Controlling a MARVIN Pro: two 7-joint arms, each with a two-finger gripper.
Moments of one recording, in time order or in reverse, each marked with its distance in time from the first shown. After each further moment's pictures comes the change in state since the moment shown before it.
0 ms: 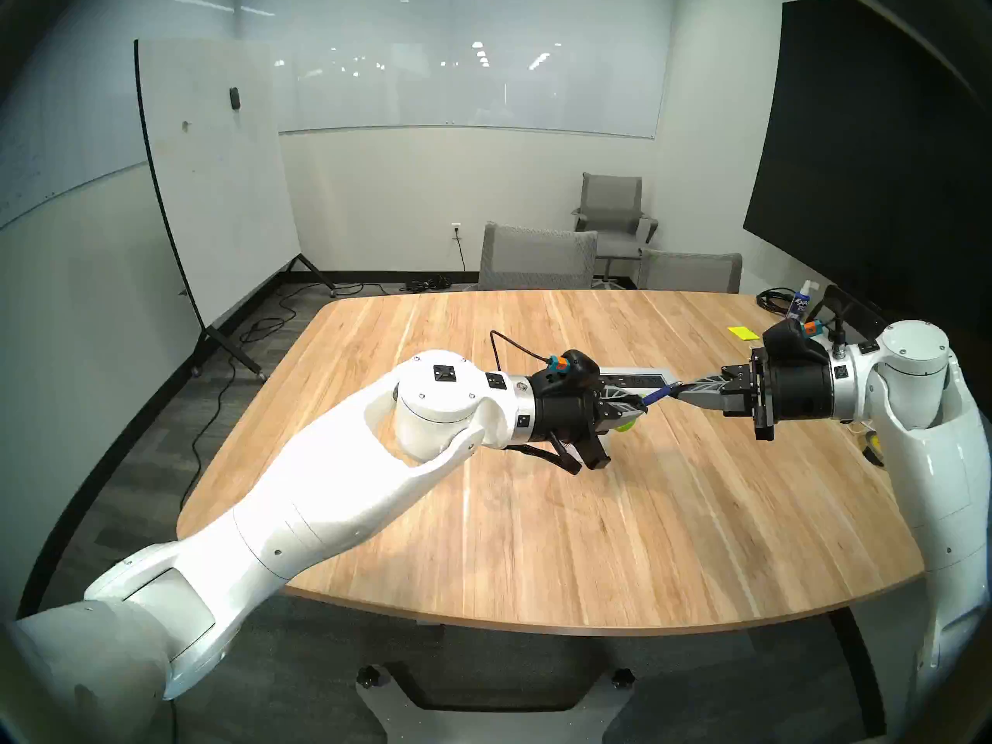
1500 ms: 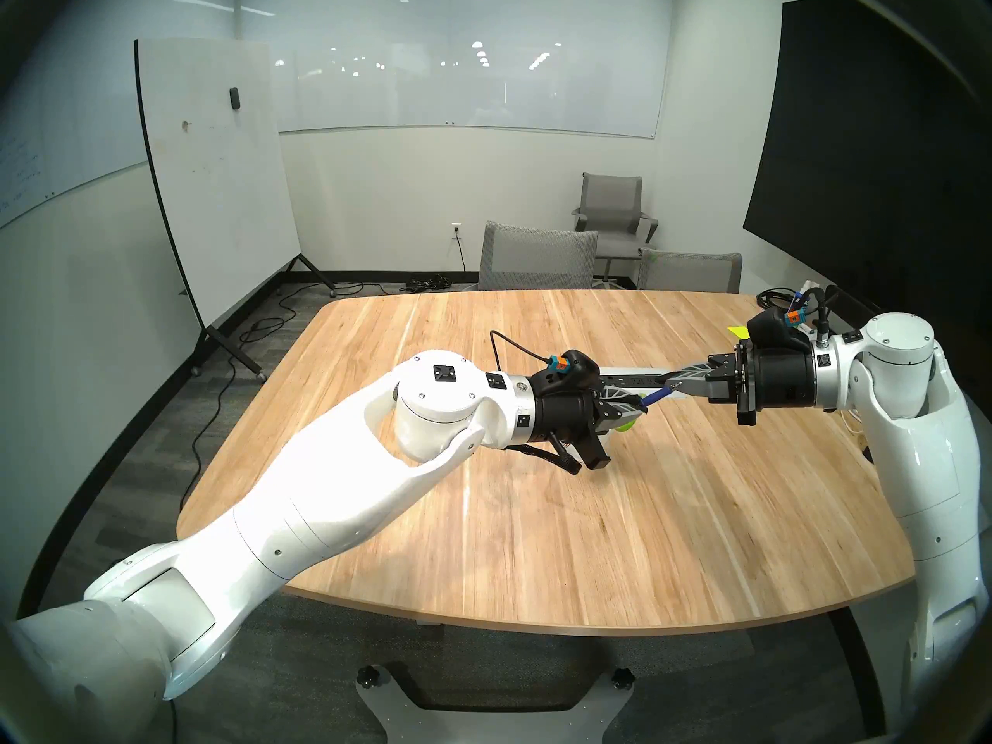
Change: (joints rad) left arm 0.000 0.000 0.000 0.000 0.001 0.000 -0.001; right arm 0.081 -0.023 -0.077 0.055 -0.017 0.003 -0.031
